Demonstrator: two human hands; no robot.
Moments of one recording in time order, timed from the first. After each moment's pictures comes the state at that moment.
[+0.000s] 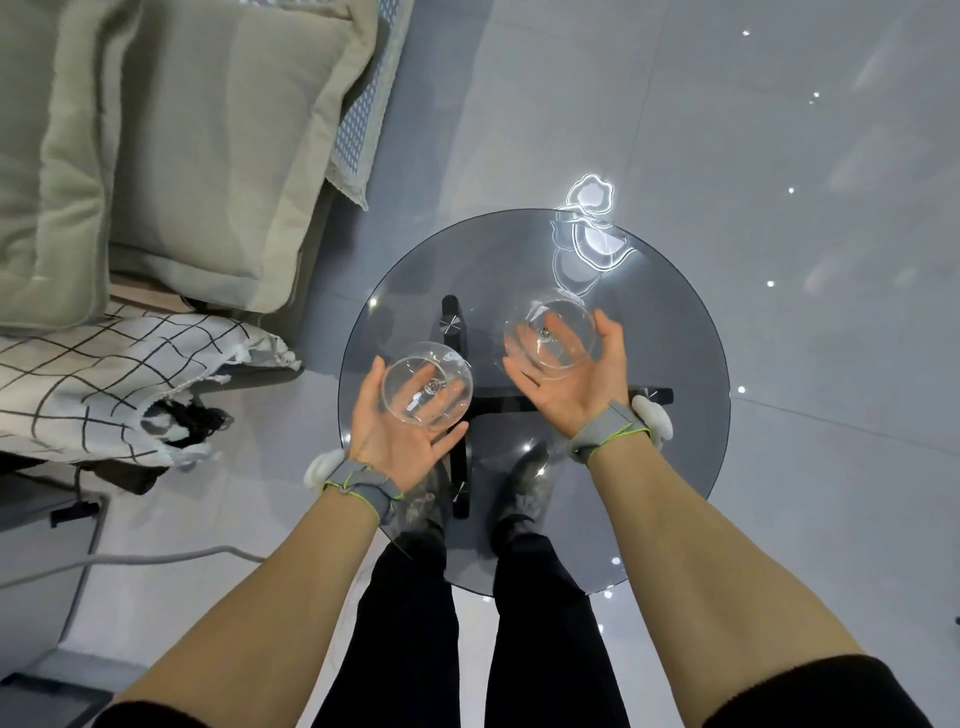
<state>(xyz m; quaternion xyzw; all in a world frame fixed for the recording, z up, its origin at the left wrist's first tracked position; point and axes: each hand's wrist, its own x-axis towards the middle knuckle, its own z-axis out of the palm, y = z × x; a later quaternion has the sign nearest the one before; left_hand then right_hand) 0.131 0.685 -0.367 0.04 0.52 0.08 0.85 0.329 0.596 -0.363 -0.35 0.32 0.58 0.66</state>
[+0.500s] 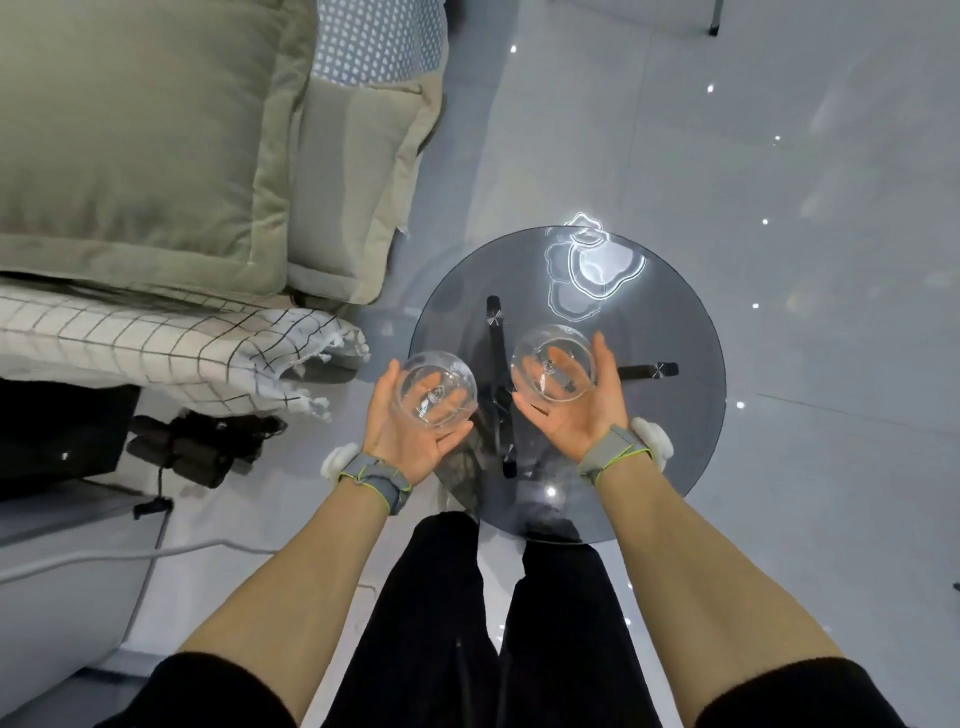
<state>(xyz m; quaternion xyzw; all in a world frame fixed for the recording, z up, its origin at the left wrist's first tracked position) 0.030 0.686 -0.263 0.06 0.51 0.08 0.86 0.210 0.564 -0.259 -0.41 0.28 0.57 0.65</state>
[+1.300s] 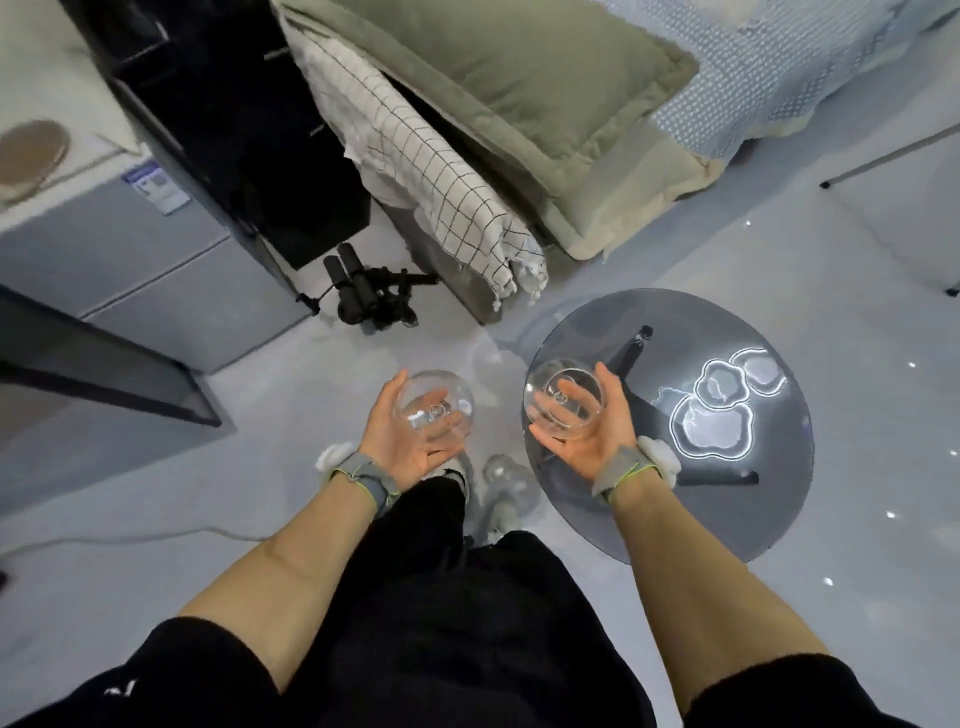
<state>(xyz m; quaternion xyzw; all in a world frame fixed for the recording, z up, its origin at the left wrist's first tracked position) -0.177 0.488 -0.193 -0.04 0.52 0.34 0.78 0.069 0.498 -0.201 -0.52 0.07 0.75 0.39</state>
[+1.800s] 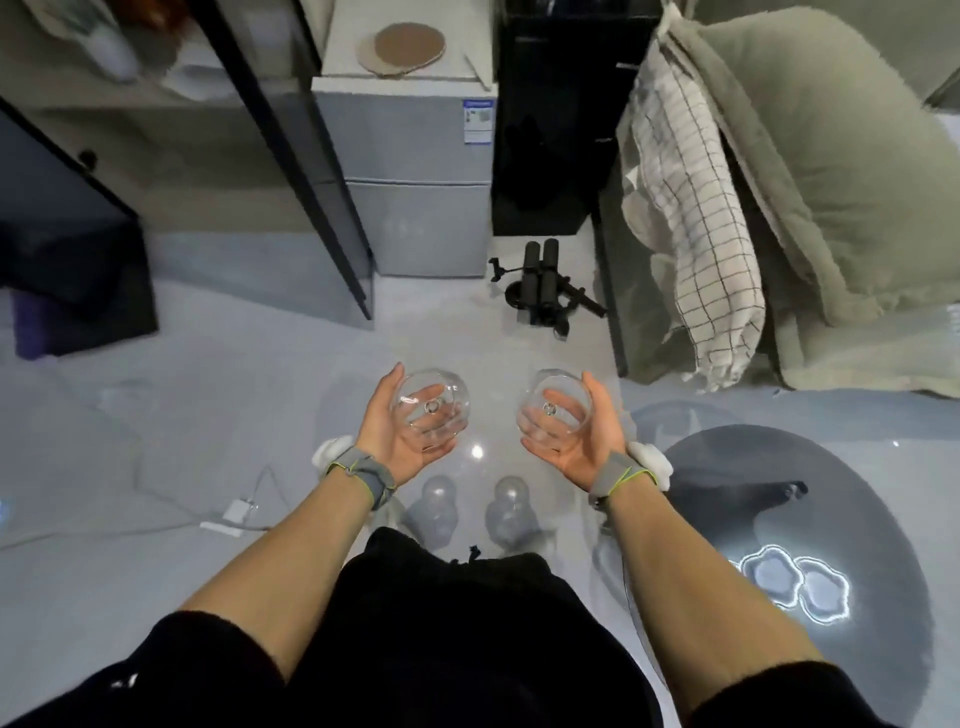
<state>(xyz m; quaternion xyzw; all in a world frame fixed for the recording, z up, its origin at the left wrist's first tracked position) -0.359 0.346 -0.171 -0.18 0.50 0.57 0.63 -0.162 0.486 -0.182 -0.53 -0.14 0.83 0.13</state>
